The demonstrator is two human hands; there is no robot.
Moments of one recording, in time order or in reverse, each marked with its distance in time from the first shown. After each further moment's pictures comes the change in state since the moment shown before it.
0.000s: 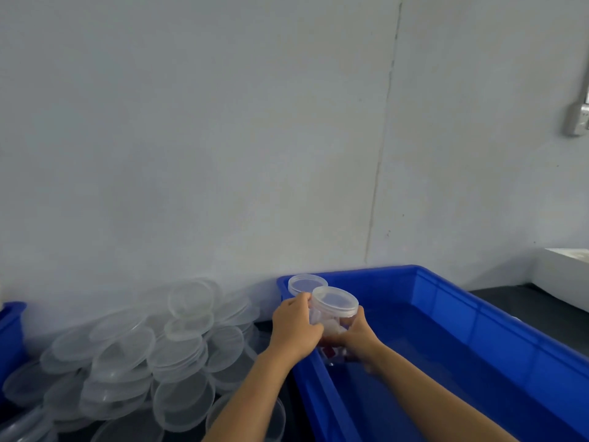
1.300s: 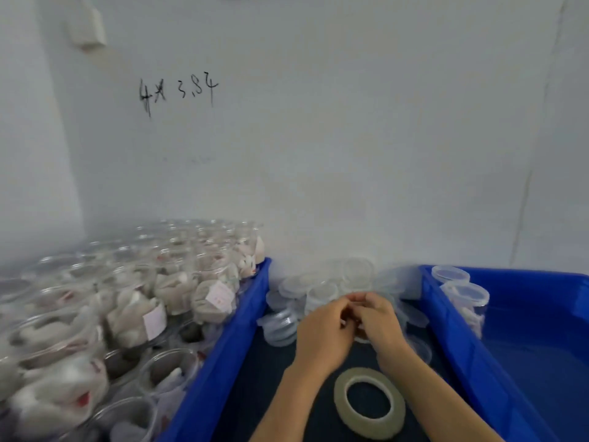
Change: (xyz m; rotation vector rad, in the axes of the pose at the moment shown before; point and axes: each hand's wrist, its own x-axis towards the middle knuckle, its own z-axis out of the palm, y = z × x) left_hand -0.270 0.001 -0.185 0.148 0.316 -0.086; right_hand -0.241 -0.099 0.189 0.229 -0.200 -0.212
